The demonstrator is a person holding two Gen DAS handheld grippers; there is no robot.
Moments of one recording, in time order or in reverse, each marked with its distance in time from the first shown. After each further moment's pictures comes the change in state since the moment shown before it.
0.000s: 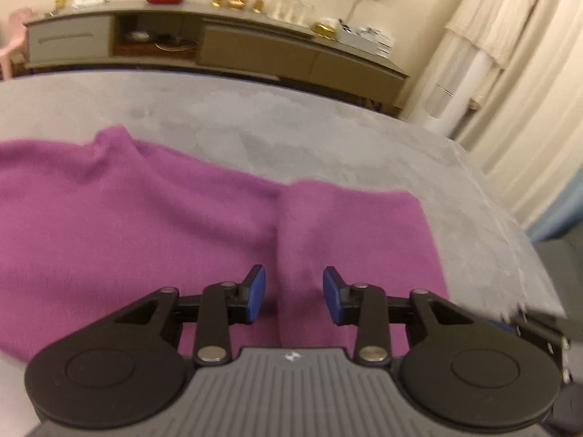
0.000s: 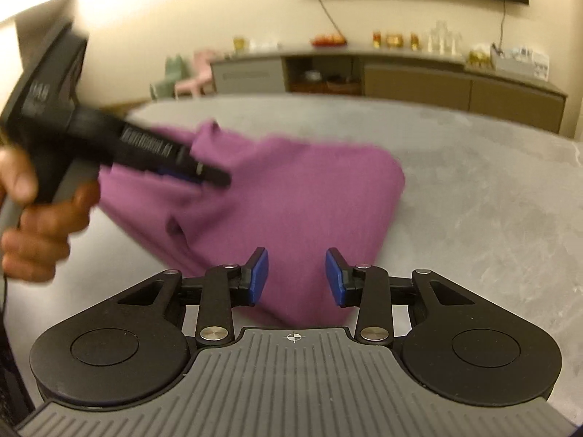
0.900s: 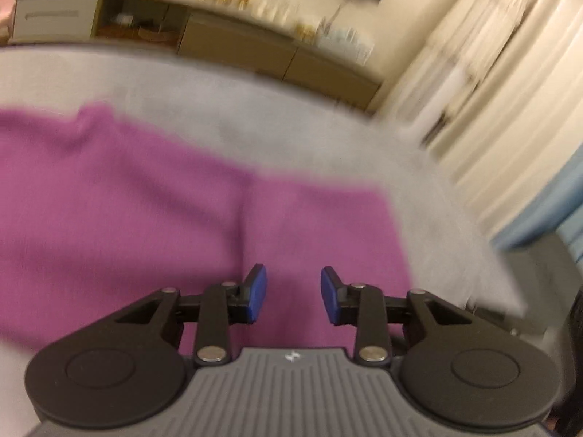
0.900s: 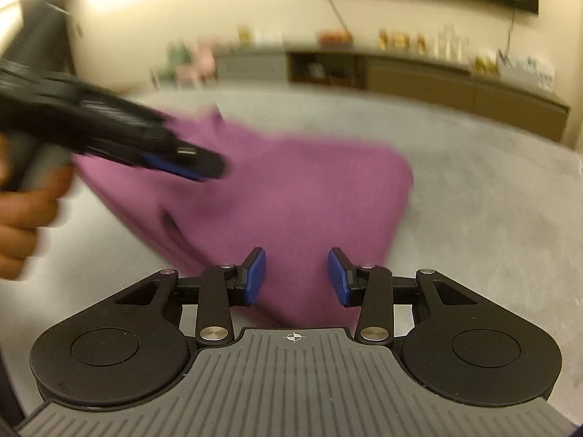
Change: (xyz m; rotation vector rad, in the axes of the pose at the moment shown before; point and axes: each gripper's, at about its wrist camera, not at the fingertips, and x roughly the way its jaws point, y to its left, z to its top) left arm 0.014 -0.006 -0.011 -0.023 0.023 -0.059; right arm 0.026 0.006 -0.008 -0.086 0.069 -0.050
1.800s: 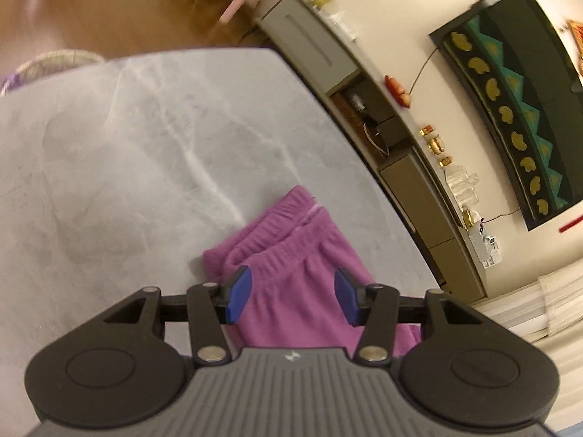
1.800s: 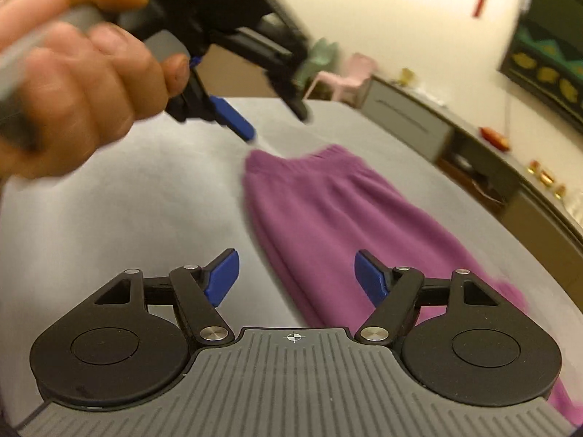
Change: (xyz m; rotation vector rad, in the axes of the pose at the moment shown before) left arm -0.203 0.348 0.033 -0.793 -0.290 0.130; right arm 0.116 0.386 0.133 -0.538 -0.075 0.177
